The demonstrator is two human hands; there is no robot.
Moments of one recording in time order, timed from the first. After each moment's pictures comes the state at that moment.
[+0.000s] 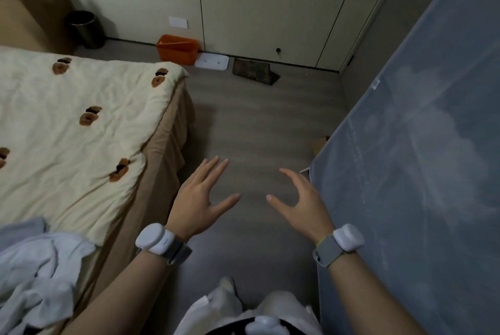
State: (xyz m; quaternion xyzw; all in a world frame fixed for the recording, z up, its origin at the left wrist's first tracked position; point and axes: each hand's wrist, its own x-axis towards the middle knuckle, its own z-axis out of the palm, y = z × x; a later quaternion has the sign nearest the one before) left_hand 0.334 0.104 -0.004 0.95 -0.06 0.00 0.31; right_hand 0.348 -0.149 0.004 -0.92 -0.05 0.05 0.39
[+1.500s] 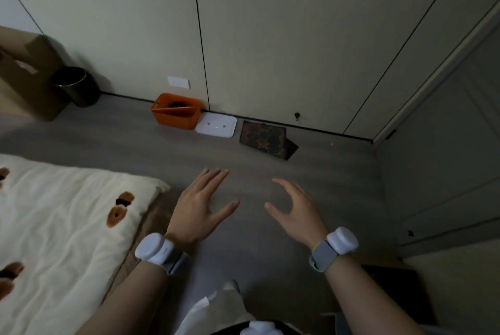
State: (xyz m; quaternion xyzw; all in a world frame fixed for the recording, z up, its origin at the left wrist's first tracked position) left_hand 1.047 0.148 0.000 0.94 -0.04 0.07 0.33; right_hand 1.092 -0.100 -0.003 -0.91 -0.12 0.08 0.39
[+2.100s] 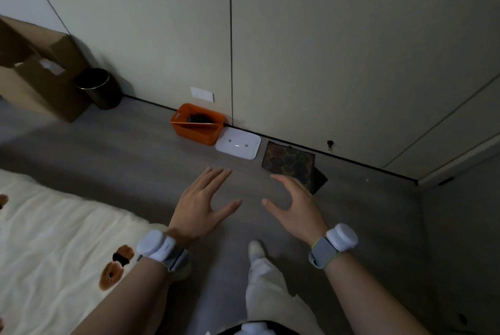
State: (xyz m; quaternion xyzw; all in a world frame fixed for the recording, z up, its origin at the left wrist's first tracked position) left_hand 1.284 0.251 -0.017 0.95 0.03 0.06 0.30; right_hand 1.365 0.016 -0.022 -0.89 -0.19 0.10 0.39
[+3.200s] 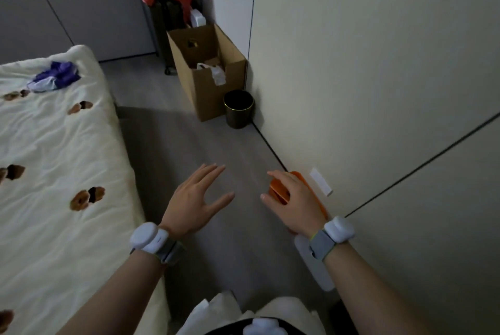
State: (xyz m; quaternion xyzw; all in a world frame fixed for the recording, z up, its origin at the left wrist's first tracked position) left_hand 1.487 0.653 0.003 0.87 0.39 0.15 0.26; right_hand 1.713 0.533 0.017 -0.75 -0.54 0.22 0.30
